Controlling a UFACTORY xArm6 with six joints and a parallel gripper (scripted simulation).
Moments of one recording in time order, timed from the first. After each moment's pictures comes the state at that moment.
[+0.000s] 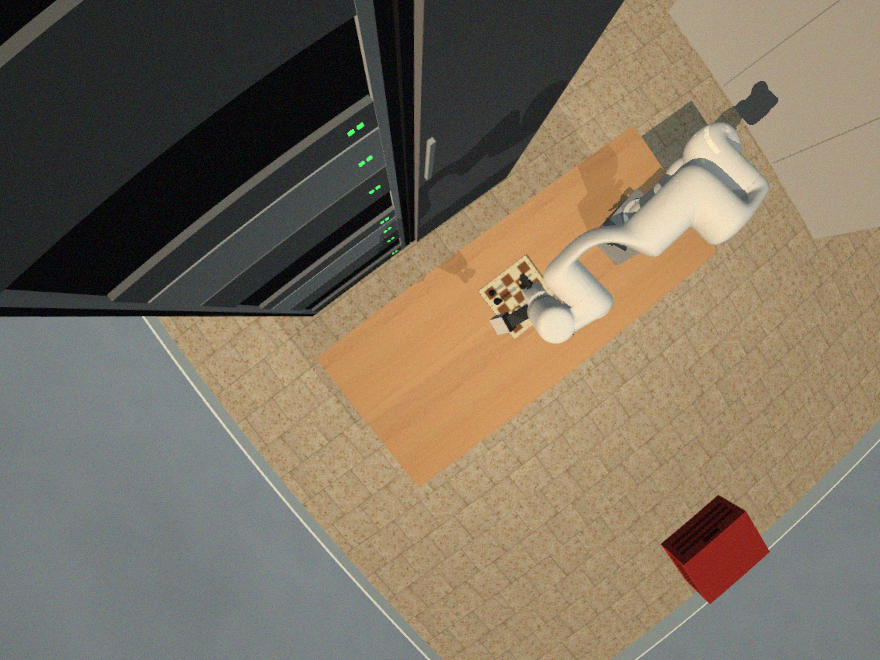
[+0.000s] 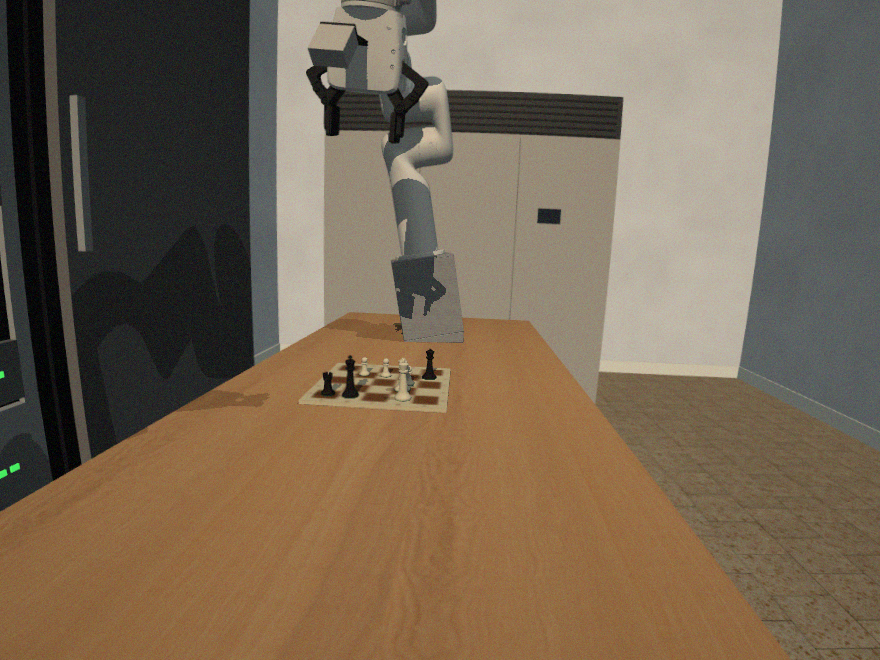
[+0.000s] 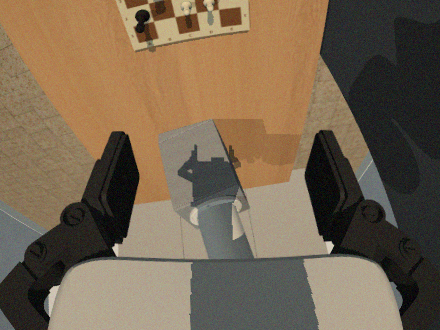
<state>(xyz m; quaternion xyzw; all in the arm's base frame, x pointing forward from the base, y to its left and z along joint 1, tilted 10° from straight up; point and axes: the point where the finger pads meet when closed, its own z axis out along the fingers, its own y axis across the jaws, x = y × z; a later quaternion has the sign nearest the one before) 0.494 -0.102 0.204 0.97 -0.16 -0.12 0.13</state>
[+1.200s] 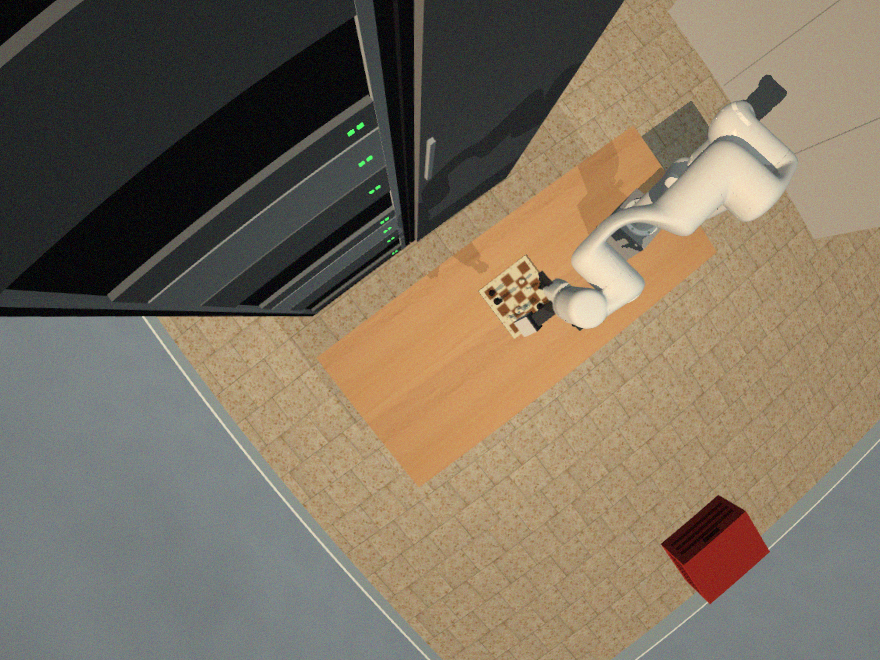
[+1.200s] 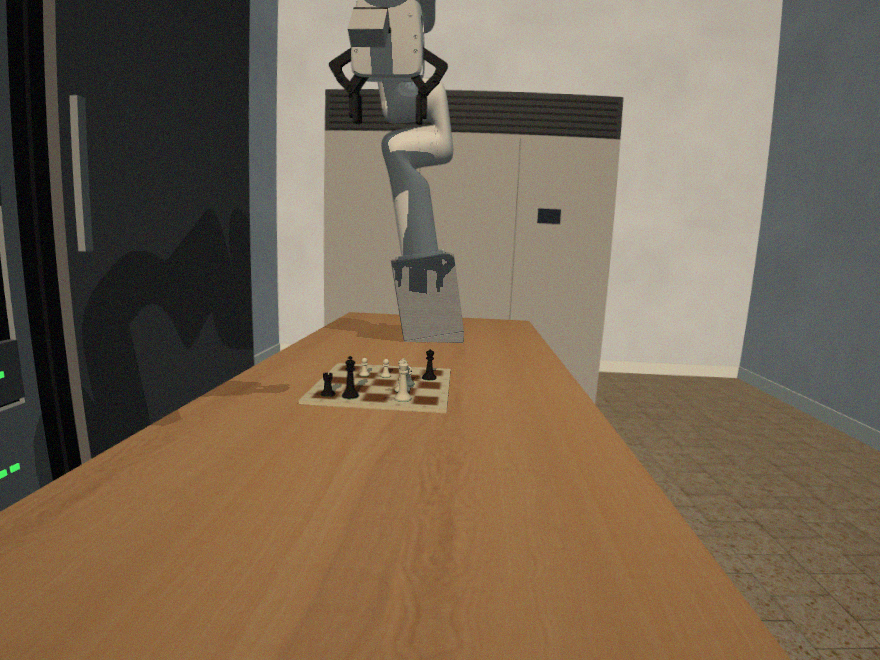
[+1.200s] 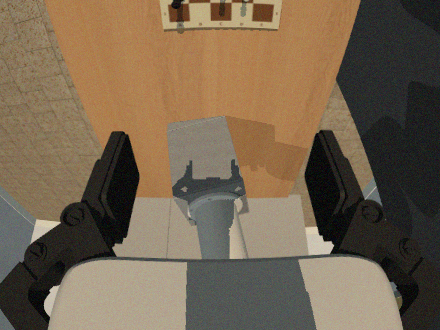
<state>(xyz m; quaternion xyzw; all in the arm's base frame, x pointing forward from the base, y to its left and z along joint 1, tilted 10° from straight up) 0.465 -0.062 0.228 0.99 -0.10 -0.08 0.08</state>
